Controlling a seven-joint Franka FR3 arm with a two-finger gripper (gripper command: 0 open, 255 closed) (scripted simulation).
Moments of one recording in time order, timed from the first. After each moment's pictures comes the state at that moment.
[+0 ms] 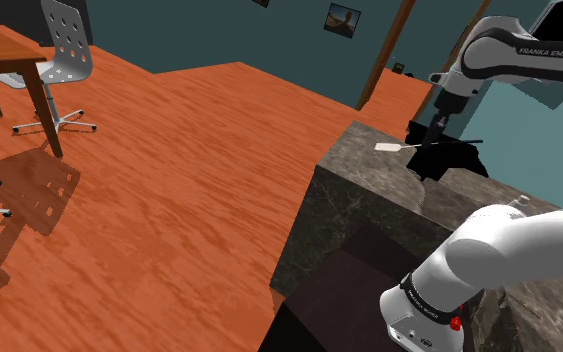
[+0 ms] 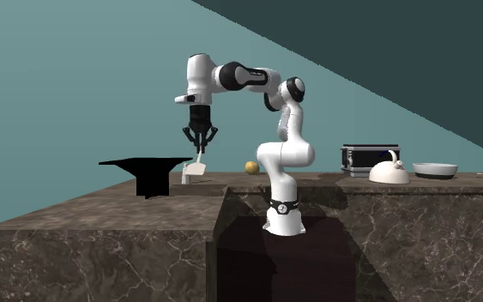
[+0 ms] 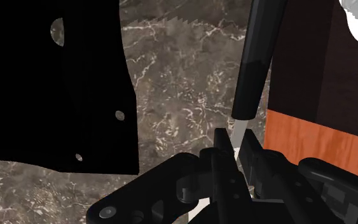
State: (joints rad) arm -0.15 -0.69 -0.54 -2.38 -0.39 1.70 -0.78
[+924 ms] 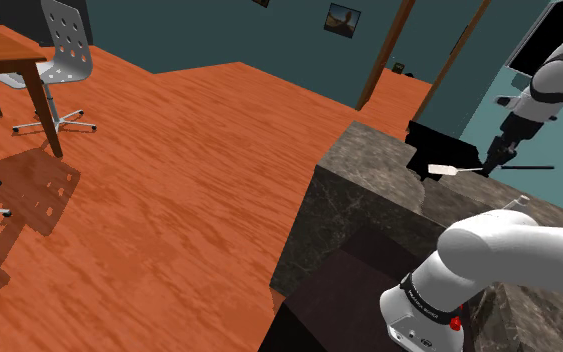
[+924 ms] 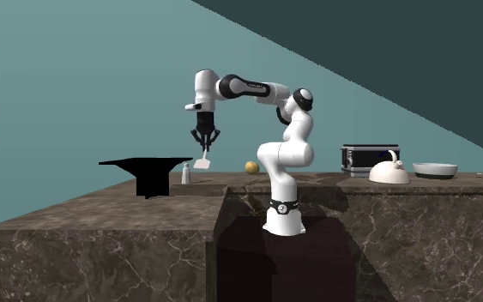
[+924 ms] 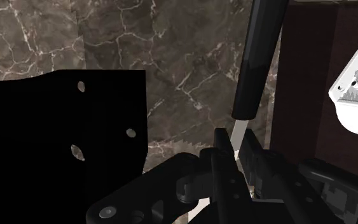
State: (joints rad) arm -0.36 -0.95 -0.70 -2.42 -0.61 1.57 -1.06
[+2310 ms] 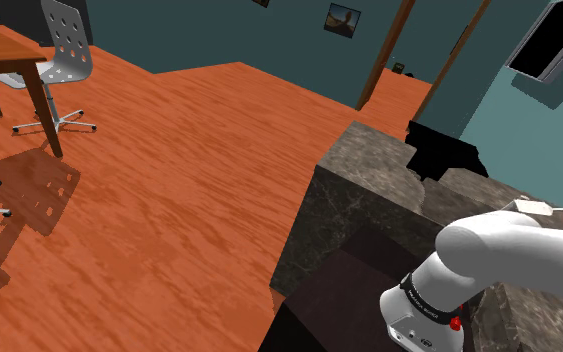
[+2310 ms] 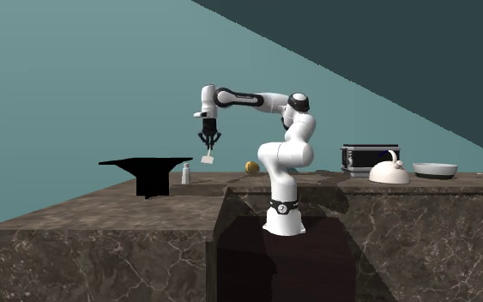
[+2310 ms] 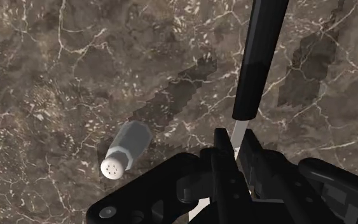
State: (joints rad) arm -0.41 -0.98 -1.08 -2.08 -0.89 1.50 -1.57
